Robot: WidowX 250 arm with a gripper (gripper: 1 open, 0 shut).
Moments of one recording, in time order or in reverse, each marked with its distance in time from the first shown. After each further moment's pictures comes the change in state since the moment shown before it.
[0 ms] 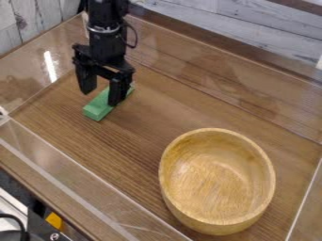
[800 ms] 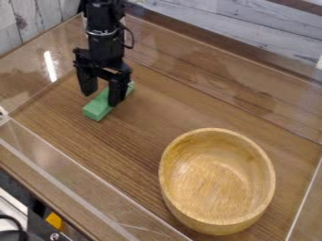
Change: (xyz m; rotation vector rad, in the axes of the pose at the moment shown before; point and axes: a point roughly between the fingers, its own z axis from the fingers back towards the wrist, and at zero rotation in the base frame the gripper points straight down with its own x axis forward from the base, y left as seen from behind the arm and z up) arm 0.013 0.007 -0.010 -0.043 0.003 -0.015
